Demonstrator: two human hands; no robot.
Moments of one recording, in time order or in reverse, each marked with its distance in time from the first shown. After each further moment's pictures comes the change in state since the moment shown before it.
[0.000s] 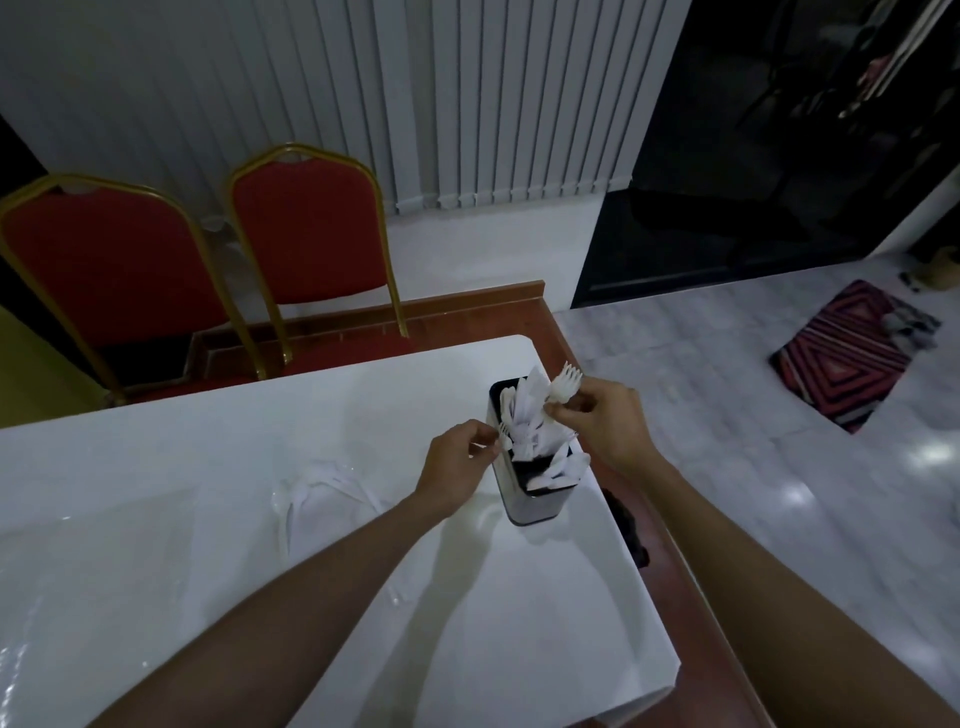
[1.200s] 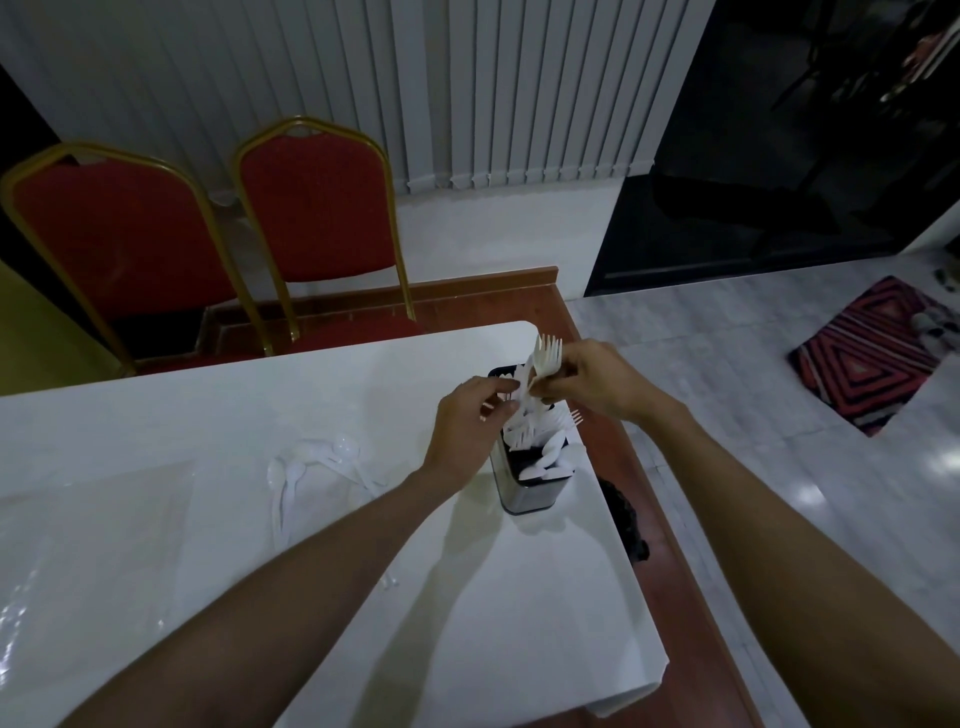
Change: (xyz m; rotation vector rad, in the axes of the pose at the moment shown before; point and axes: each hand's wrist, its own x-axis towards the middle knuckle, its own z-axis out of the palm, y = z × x) left_hand 0.009 0.037 0.010 -0.070 0.190 0.193; right_hand 0.041 -0.018 -0.026 -0.022 -0.450 -0.115
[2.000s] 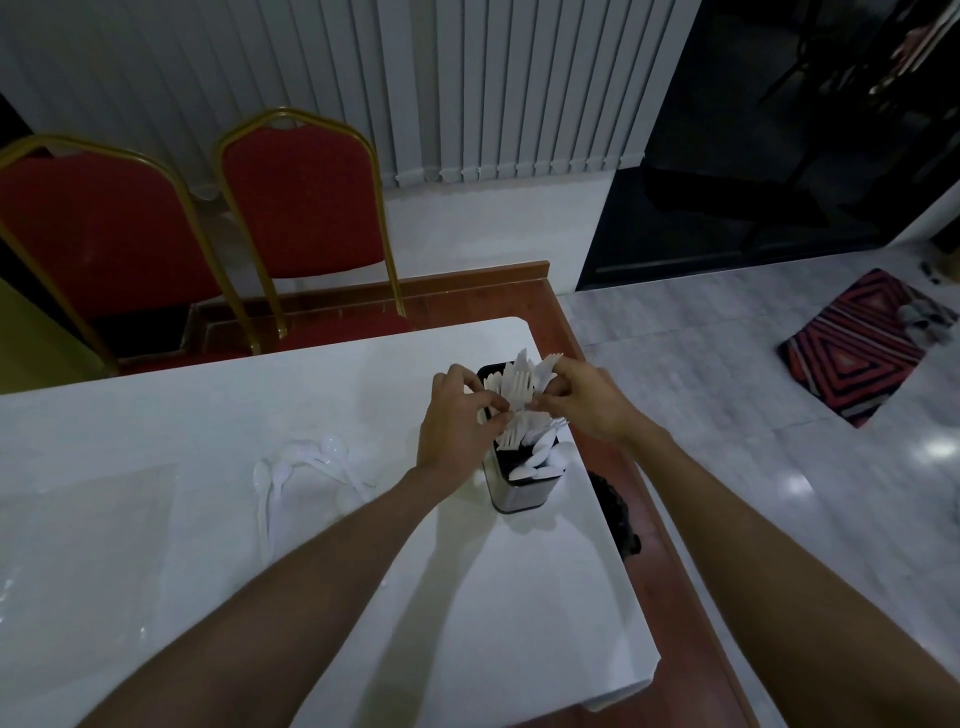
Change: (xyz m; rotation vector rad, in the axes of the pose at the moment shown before) left_hand 0.006 -0.009 0.011 0.339 0.017 0.017; right_hand -0.003 0.028 0.024 -0.023 0.099 0.088
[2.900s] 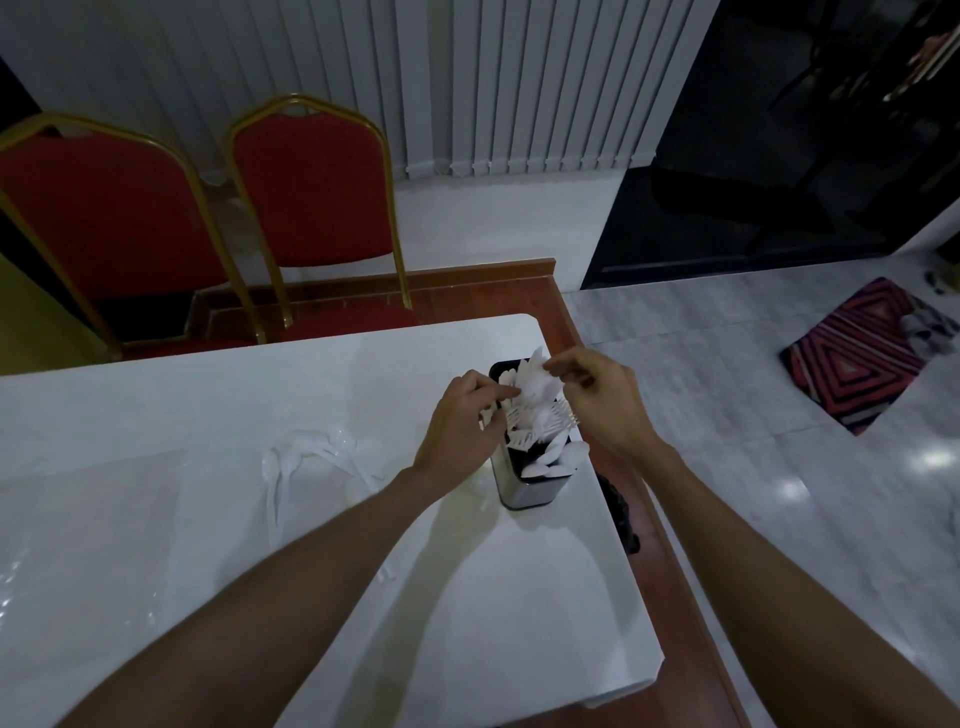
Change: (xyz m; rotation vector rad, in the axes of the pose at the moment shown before) left_hand -0.006 -0.020 -0.008 -0.182 -0.024 0.165; right_hand -0.008 -0.004 0.012 0.011 0.314 -0.118
